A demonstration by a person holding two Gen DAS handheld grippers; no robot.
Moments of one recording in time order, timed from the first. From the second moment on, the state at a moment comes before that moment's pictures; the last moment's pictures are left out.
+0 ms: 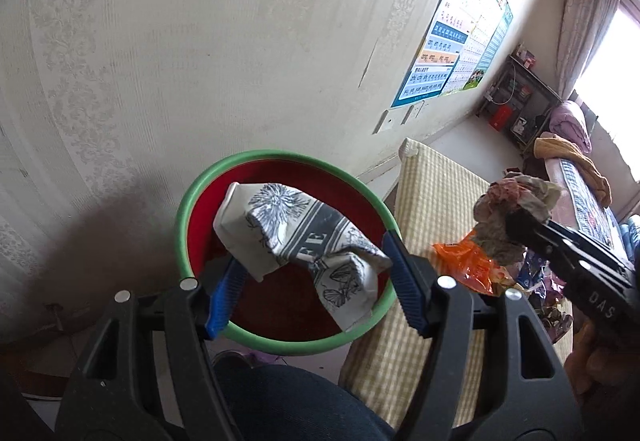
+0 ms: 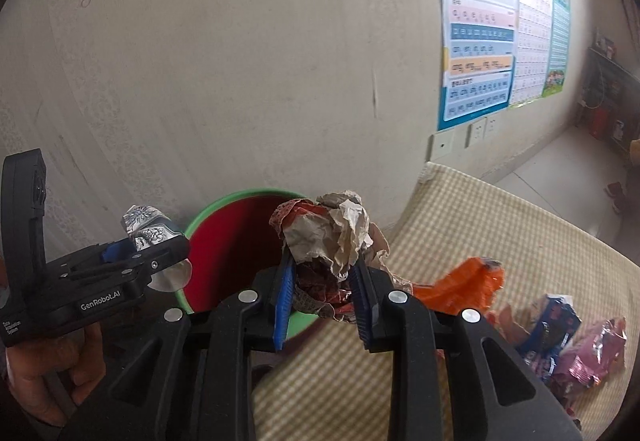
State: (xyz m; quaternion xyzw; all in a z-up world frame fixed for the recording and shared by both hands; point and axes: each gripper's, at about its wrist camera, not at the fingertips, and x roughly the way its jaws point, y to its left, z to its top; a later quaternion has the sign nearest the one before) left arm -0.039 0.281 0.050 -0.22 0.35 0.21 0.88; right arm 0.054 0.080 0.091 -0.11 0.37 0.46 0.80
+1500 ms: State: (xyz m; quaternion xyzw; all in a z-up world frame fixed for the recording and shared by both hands) left arm -0.049 0.265 0.044 -0.25 0.35 0.19 0.88; right arm 0.044 0.072 0.065 -0.13 0.40 0.43 0.80
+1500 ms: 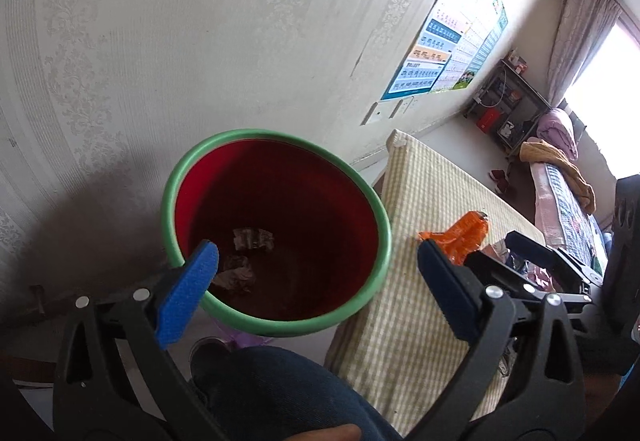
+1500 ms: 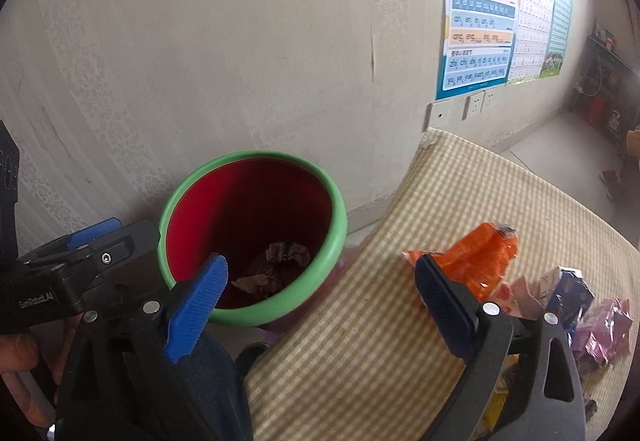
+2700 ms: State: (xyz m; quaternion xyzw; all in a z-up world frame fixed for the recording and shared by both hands) left arm 0.061 0.062 0.014 -0.17 0.44 0.02 0.88; right arm 0.094 -0.187 0.032 -0.05 0.46 0.24 0.86
